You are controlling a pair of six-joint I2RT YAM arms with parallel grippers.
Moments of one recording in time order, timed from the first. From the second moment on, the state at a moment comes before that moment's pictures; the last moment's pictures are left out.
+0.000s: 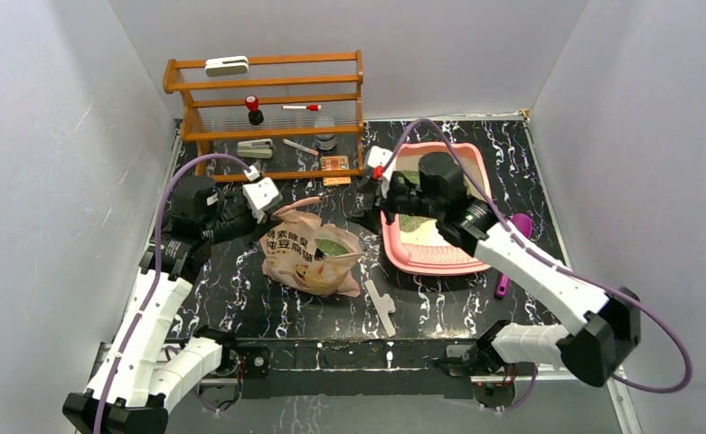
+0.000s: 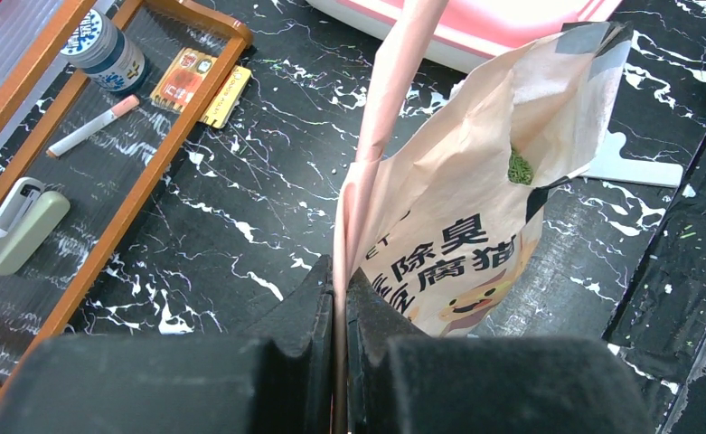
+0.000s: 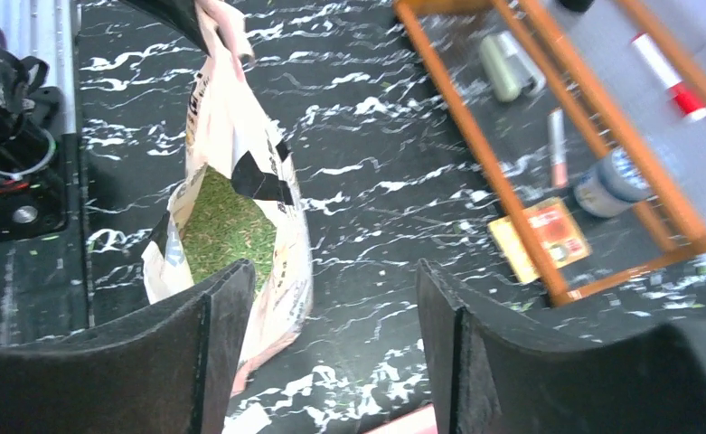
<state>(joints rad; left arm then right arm) -0.25 0.87 1.01 -0.67 0.61 0.52 0.74 1.18 1.07 -0.12 -0.52 -0.26</state>
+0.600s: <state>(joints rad) -0.25 0.85 1.00 -0.68 0.61 0.51 0.75 1.52 1.15 -0.16 -0.65 -0.16</state>
